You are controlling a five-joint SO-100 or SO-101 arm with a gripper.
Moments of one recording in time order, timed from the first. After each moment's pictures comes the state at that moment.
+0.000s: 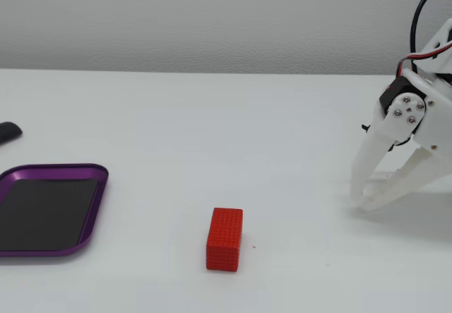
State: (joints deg) arm 4.5 191.5 176.6 71.4 6.8
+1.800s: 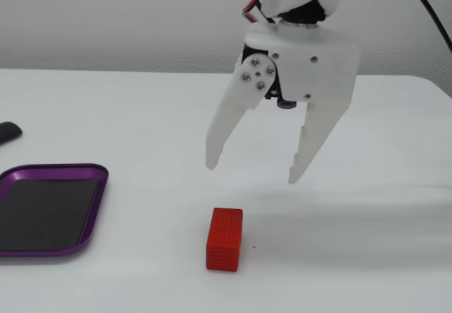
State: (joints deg) arm -1.6 91.6 93.9 75.5 4.9
